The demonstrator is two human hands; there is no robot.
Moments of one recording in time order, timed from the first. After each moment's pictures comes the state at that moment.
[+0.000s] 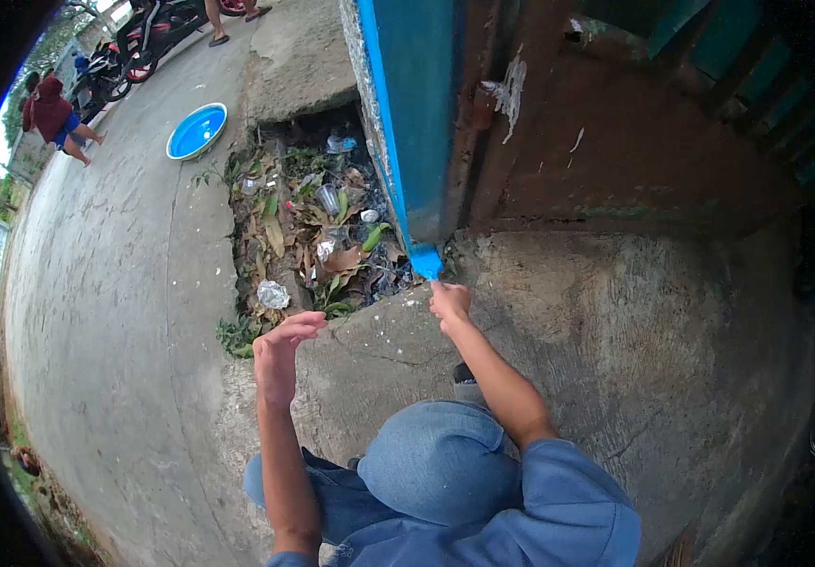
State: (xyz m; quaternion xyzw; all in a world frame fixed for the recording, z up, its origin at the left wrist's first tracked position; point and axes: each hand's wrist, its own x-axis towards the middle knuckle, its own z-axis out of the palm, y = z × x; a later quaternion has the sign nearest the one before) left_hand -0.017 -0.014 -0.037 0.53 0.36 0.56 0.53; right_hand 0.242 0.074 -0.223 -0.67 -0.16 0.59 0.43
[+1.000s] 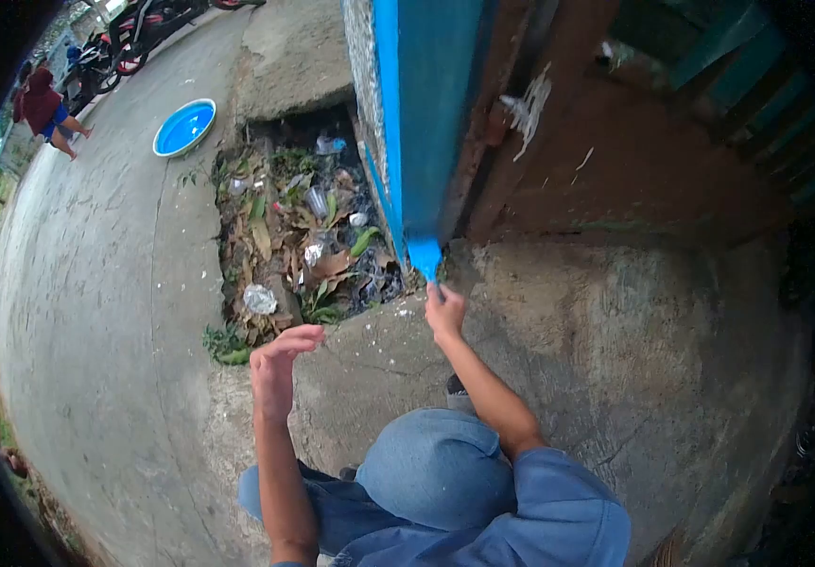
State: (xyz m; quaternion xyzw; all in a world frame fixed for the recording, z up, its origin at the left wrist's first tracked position) left_hand -0.021 -0.007 -0.043 0.51 0.36 0.56 0.54; right_hand 0.235 0.077 -0.250 -0.63 -0.30 0.47 0.54
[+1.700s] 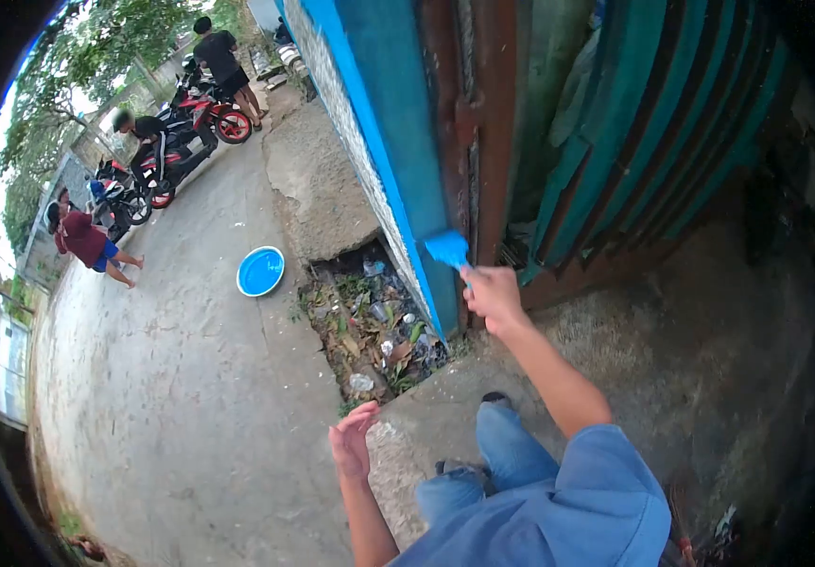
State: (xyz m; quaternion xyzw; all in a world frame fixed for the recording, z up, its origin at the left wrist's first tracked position) left_hand -0.042 -0.066 0.453 0.43 0.37 0.58 0.58; right_hand 0.261 0.080 0.550 -0.59 -0.24 0.55 0.55
